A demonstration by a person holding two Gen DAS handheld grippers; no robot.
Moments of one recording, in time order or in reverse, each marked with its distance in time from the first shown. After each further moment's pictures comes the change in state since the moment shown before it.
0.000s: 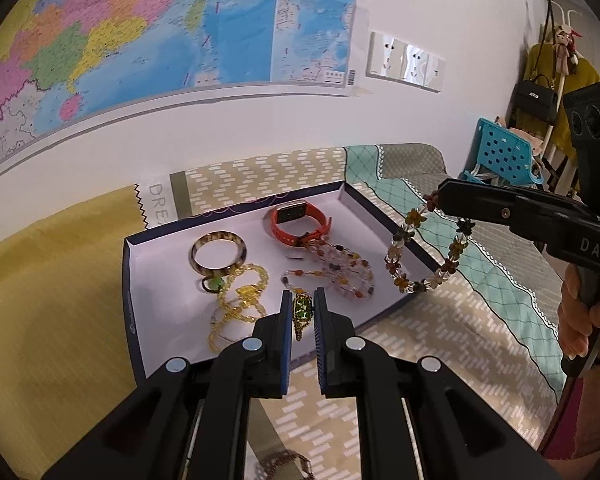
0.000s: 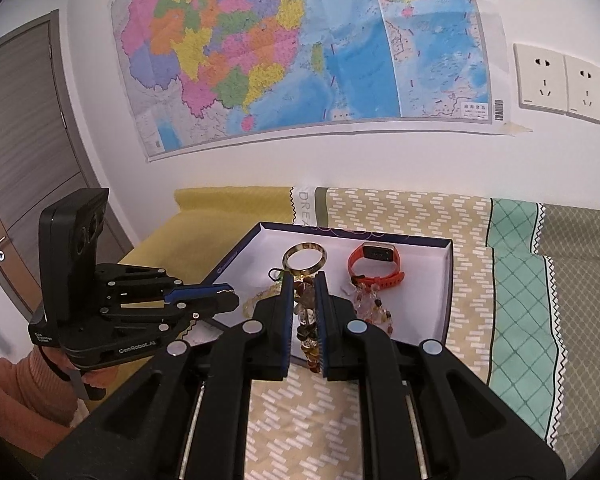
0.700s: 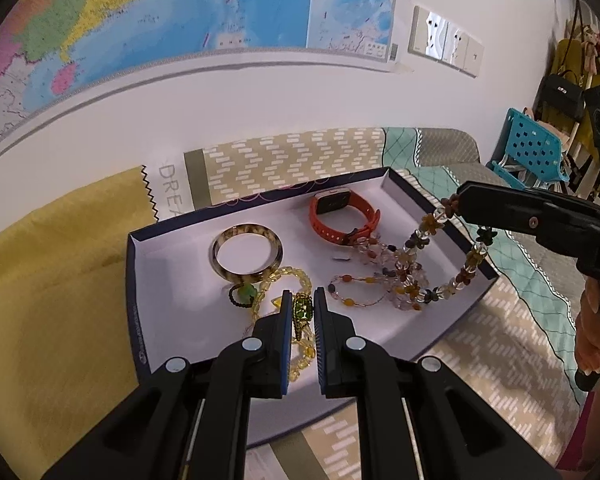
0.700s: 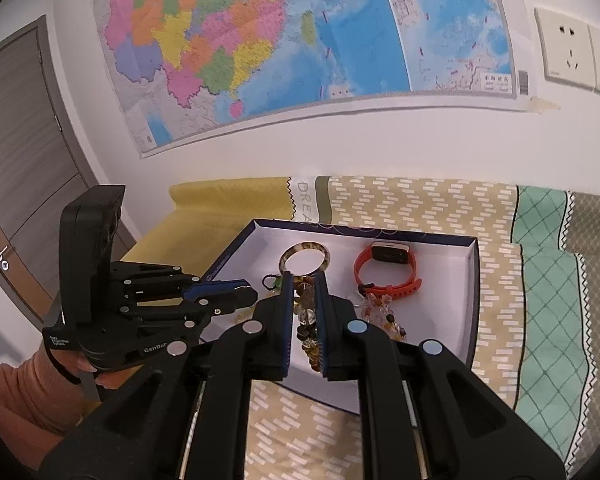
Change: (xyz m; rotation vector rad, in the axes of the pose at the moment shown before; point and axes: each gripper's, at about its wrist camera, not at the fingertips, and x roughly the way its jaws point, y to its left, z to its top) left arm 0.049 0.033 0.014 -0.028 0.091 0.043; right arm 0.054 -0.019 0.011 0.050 0.063 0.033
